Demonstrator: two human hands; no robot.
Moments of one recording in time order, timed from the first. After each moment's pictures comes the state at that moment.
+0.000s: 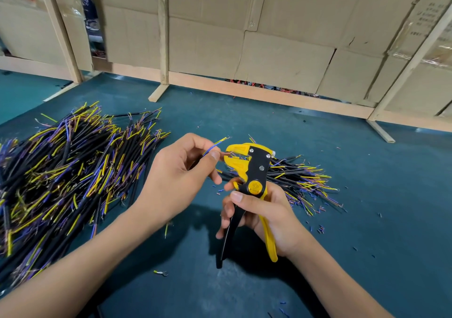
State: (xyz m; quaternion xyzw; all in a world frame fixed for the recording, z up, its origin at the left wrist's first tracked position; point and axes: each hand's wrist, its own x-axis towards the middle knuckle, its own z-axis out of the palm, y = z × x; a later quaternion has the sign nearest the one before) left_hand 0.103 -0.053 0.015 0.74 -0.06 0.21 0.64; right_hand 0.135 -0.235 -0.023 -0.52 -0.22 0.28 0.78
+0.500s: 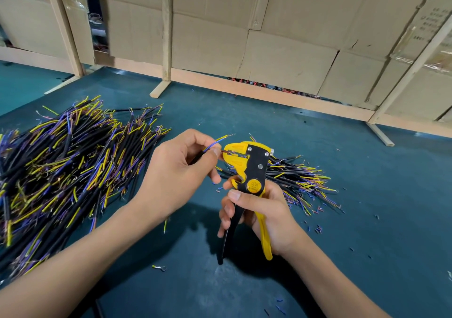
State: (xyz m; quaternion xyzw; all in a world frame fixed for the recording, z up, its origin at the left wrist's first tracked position) left_hand 0.101 -0.052 0.018 0.76 -0.04 0.22 0.61; right_hand 0.132 -0.230 -0.019 -0.53 -0.22 0.27 0.78
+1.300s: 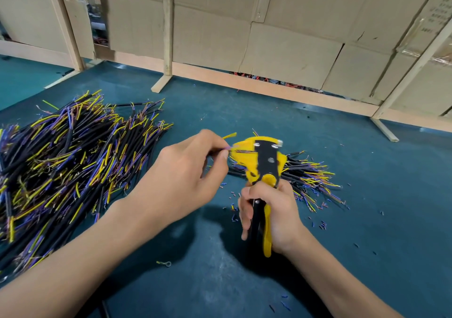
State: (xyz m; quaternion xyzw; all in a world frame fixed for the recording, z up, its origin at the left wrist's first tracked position) left_hand 0.090 -0.051 0.023 0.87 -0.12 0.33 0.33; right_hand 0.129 -0.229 -0.018 -0.63 -0.17 0.19 0.74
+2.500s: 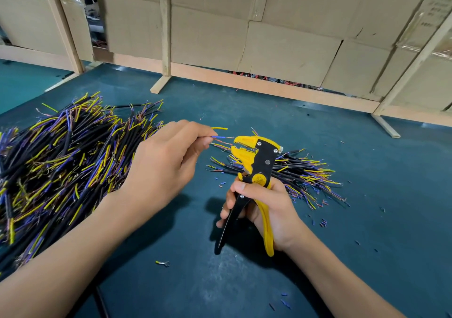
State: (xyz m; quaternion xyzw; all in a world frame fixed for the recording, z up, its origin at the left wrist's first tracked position) left_hand 0.110 -0.024 0.010 0.87 -0.15 0.40 0.26; right_hand 0.131 -0.228 -0.021 -0.54 -0.17 0.27 0.78
